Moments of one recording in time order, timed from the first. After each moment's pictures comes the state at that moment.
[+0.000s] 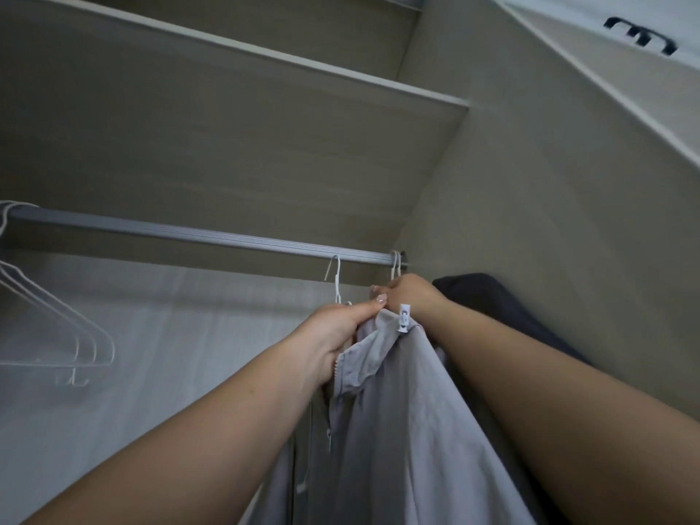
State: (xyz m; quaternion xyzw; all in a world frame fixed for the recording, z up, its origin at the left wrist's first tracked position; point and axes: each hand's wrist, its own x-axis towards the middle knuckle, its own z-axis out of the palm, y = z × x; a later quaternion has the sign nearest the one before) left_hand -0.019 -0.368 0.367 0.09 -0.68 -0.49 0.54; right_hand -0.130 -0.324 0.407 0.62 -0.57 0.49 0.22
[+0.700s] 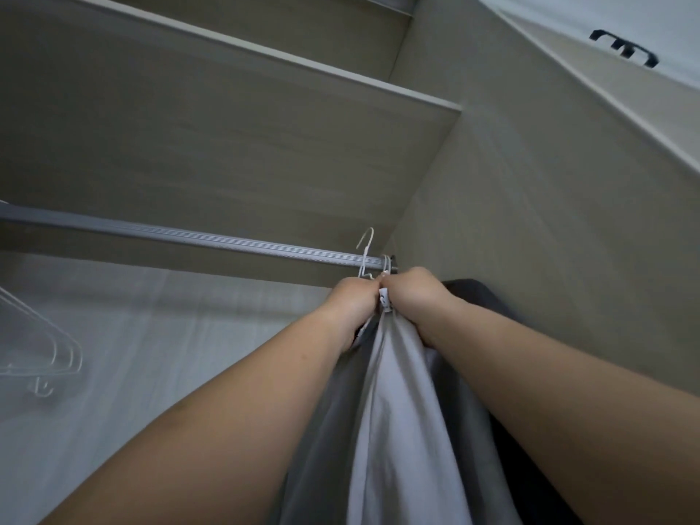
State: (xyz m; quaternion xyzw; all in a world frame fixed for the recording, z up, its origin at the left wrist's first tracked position) left_hand -0.051 -0.363 0.405 0.13 -0.72 -0.30 0.61; right_hand -0.124 -0.302 0.401 0.60 -0.47 0.65 0.05
